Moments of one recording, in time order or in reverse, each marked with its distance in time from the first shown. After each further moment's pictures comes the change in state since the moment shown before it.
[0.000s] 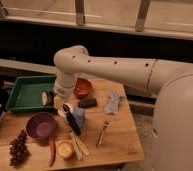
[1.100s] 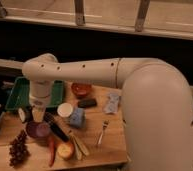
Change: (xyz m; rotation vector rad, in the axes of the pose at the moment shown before) arm -0.052 0.056 0.050 -0.090 0.078 -0.214
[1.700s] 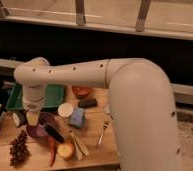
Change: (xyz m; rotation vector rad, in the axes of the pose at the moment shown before) arm -0.029 0.002 0.034 -0.027 0.026 -0.074
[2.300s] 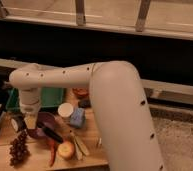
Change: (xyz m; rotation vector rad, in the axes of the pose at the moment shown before) arm -0.002 -0.011 0.039 -0.074 0.062 -0.018
